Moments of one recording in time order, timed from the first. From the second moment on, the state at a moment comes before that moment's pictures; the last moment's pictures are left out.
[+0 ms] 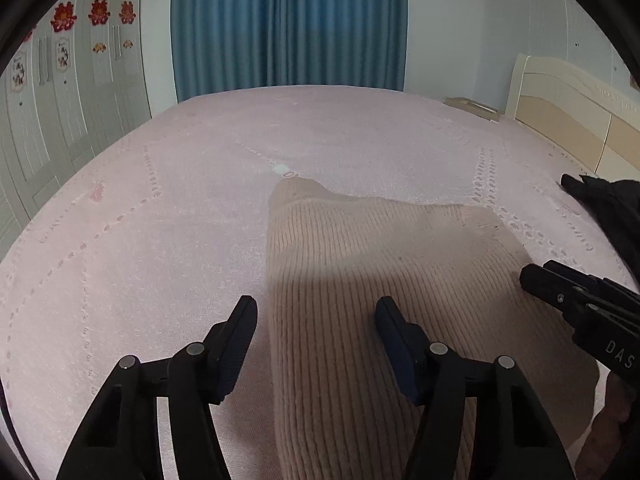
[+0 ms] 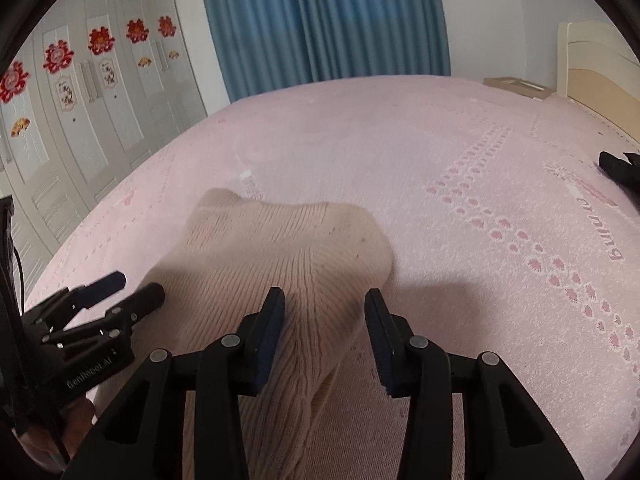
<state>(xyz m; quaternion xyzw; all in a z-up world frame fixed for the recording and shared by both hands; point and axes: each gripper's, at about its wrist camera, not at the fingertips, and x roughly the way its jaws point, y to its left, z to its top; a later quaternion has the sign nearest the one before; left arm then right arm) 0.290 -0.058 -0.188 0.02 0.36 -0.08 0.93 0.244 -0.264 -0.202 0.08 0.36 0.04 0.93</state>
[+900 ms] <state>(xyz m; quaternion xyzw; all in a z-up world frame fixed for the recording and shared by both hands) 0.316 -0.009 -0.198 -0.13 0.40 -0.13 0.90 0.266 -0.295 -0.226 0.22 0.41 0.04 0.89</state>
